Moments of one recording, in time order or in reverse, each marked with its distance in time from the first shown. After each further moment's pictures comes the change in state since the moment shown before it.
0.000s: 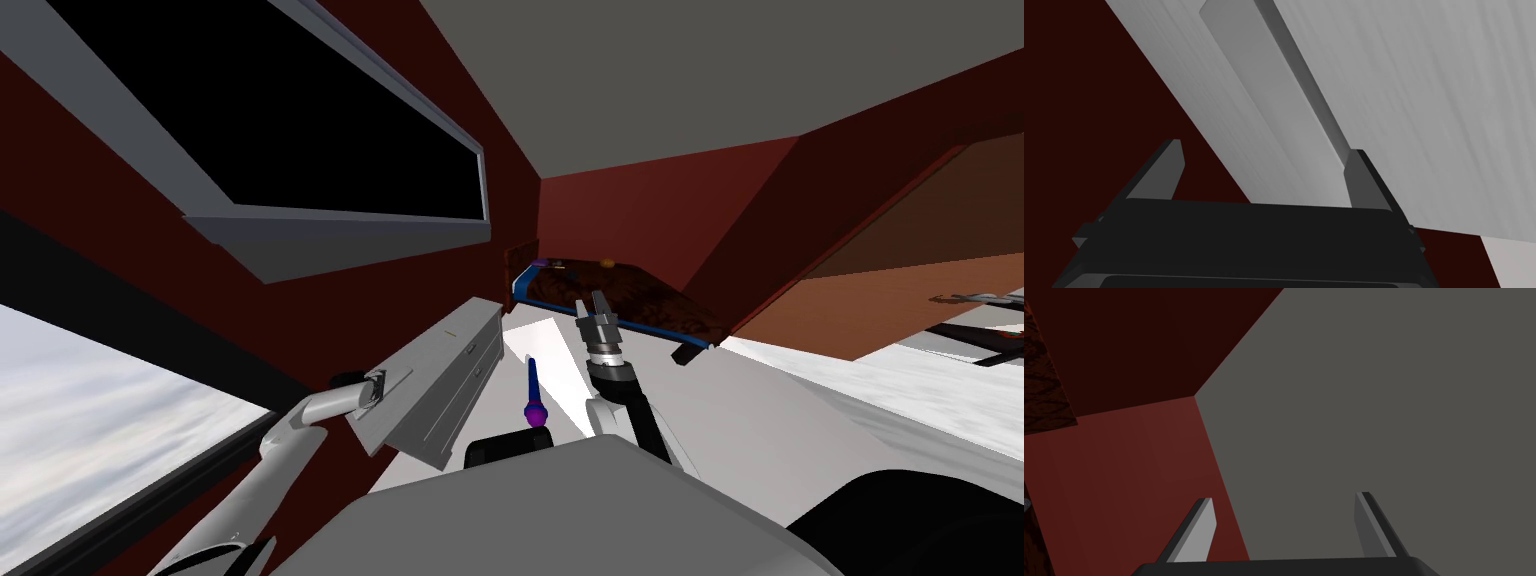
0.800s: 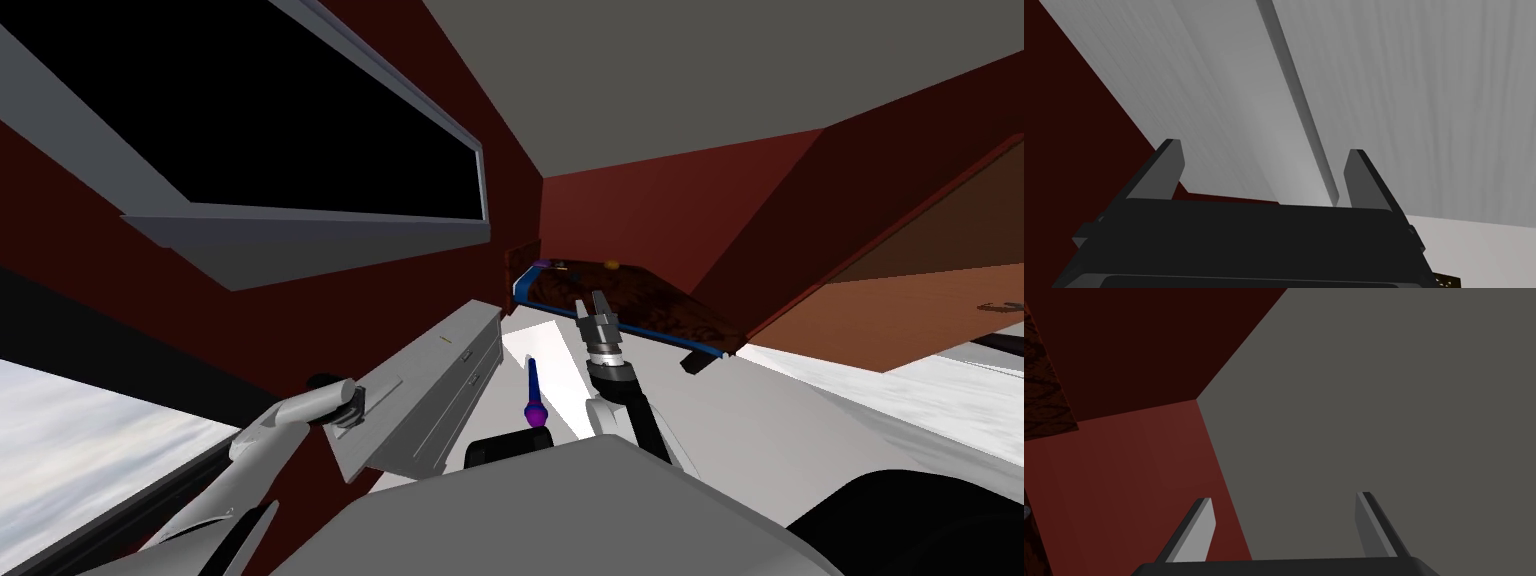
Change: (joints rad) left arm -0.092 0.061 0.073 0.215 0.070 0.186 0.024; right arm 0.000 0.000 0.000 0.000 0.000 0.000 0.000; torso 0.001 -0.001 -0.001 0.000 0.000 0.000
